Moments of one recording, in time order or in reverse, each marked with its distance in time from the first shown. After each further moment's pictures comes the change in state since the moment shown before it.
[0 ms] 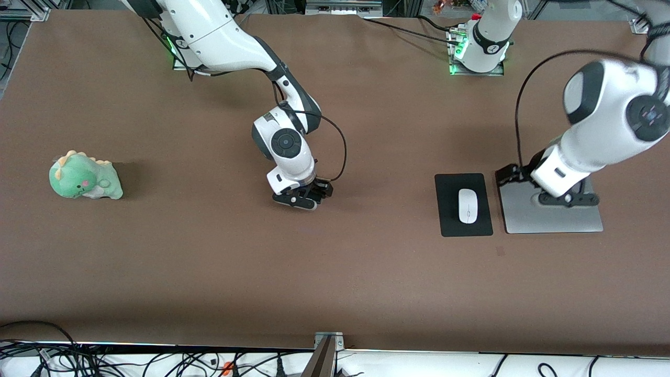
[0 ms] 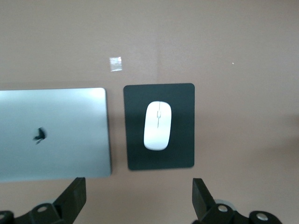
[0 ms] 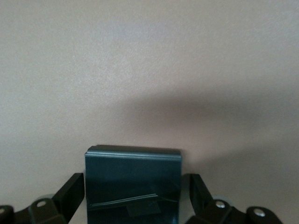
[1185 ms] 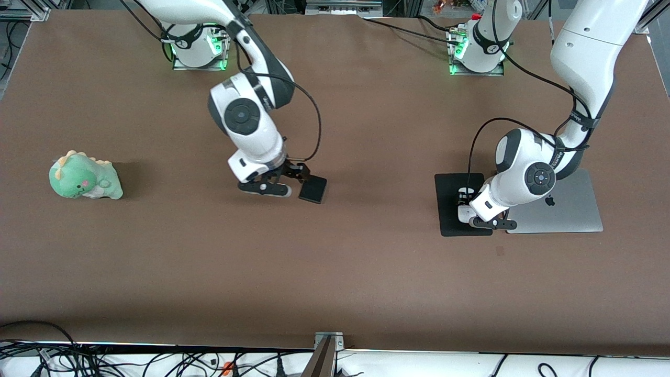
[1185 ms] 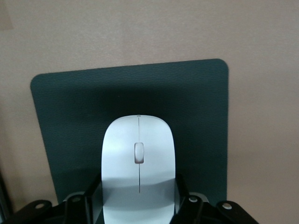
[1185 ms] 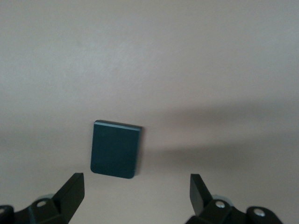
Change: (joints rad) left arm -0.062 0.439 0.028 -0.154 0.069 0.511 0.000; right arm -0.072 -0.288 0.009 -0.114 0.024 -0.197 -0.193
